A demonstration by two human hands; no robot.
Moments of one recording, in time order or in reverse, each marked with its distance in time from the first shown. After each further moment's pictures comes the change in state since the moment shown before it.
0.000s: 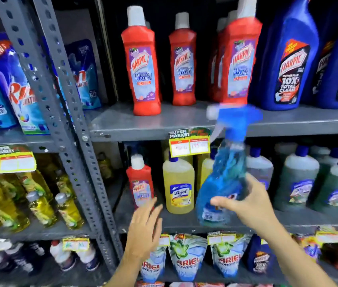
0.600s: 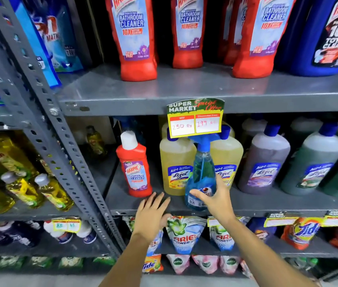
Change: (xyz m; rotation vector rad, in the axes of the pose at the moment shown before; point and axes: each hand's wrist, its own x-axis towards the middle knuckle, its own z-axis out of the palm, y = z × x) left_hand -0.016 -0.035 0.085 0.177 -0.709 -0.092; right_hand 0.026 0.178 0.067 -0.138 0.016 0.295
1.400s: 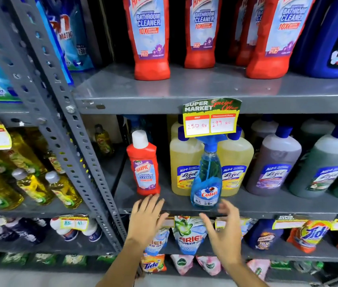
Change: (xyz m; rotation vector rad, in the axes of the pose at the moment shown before) left_hand -0.028 -0.025 -0.007 0.013 0.115 -0.067; right_hand -0.084 0.014 0.025 -0.082 0.238 -0.097
